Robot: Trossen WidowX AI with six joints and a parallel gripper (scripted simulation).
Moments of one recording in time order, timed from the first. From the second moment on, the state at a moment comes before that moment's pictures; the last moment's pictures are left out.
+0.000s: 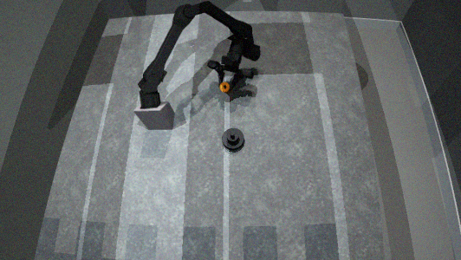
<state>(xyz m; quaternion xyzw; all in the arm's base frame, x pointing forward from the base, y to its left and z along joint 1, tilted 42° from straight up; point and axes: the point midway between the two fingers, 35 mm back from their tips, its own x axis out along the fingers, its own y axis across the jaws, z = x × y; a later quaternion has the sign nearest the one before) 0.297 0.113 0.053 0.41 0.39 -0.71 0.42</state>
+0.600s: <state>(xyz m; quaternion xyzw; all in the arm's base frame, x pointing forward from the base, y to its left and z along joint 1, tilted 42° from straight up) 0.301 0.120 0.057 0.37 0.36 -0.73 0.44</state>
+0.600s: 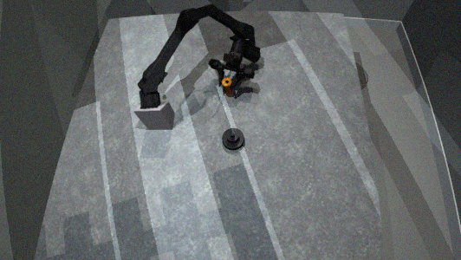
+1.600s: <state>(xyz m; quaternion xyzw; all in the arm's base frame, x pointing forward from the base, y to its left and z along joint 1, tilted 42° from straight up) 0.301 0.120 0.057 0.37 0.36 -0.73 0.44</state>
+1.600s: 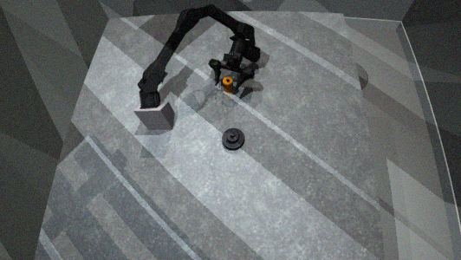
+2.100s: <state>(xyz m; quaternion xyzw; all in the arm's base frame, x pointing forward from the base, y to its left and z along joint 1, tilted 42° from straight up) 0.294 0.069 0.115 0.42 0.35 -0.70 0.45</state>
